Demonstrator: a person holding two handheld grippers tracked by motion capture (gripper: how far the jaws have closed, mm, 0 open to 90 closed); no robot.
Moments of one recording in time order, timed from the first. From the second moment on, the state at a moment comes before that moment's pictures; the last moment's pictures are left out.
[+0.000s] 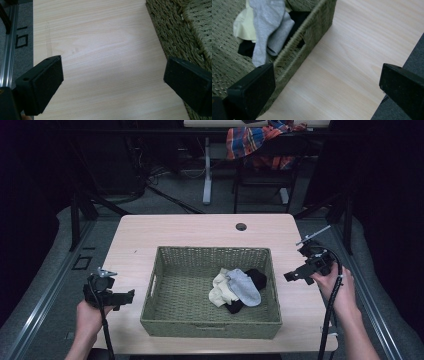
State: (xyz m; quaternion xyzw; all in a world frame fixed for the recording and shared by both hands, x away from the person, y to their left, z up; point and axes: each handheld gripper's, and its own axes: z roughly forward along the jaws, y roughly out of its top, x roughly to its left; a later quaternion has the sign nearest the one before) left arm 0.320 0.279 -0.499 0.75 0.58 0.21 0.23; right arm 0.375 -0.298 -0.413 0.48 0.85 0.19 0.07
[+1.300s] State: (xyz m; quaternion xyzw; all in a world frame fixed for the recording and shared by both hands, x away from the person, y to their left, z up) left arm 0.321 0.280 -0.501 0.75 0.58 0.21 0.24; right arm 0.412 -0.151 -0.411 0.37 0.91 0.17 0.03
